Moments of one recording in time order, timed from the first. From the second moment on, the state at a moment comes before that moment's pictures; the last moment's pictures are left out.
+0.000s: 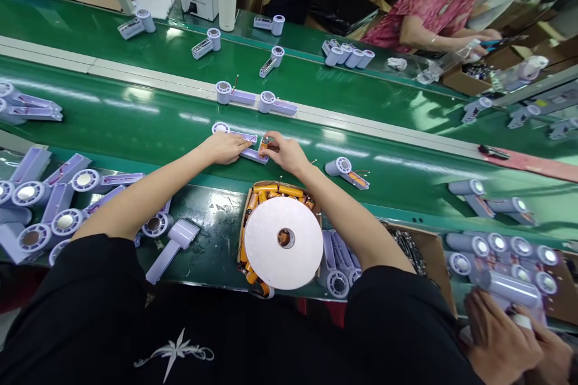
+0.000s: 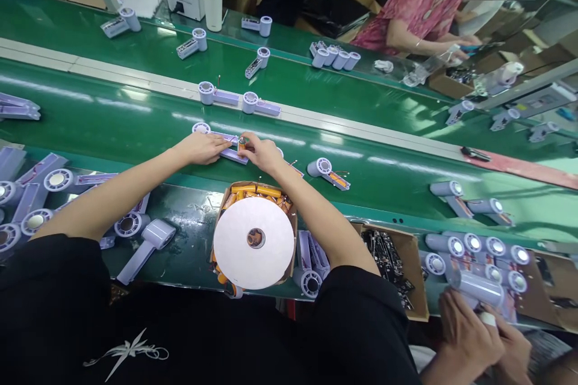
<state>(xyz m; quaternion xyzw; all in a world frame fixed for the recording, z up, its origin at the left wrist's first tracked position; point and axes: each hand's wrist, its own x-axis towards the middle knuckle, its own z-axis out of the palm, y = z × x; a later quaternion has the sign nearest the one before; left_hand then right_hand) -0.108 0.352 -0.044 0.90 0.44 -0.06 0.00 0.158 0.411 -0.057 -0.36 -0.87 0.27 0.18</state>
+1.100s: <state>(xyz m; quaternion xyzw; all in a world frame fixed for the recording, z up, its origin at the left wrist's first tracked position) -0.063 0.369 -0.041 0.86 0.50 -0.06 0.05 0.170 0.421 -0.030 -0.40 -0.89 0.18 -0.12</state>
